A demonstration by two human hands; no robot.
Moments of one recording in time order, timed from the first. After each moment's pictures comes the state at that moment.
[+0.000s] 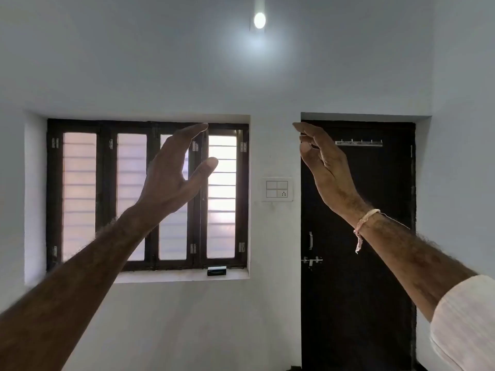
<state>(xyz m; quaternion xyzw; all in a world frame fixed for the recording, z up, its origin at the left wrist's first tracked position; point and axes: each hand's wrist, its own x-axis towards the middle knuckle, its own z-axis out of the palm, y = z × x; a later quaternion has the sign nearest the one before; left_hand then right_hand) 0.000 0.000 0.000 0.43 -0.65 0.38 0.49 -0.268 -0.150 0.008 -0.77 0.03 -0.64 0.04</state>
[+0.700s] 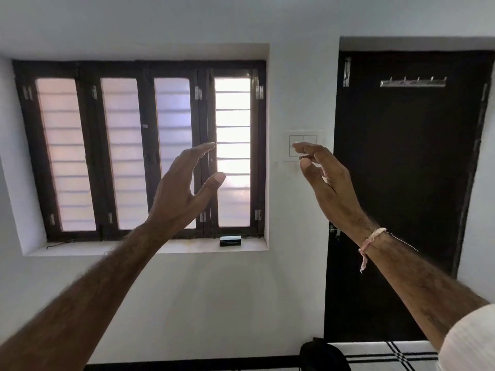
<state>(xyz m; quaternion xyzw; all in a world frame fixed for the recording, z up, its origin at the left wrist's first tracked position) 0.149 -0.211 -0.120 0.53 -0.63 0.26 0.51 -0.108 -0.358 -0.116 -0.79 0.11 -0.59 0.12</state>
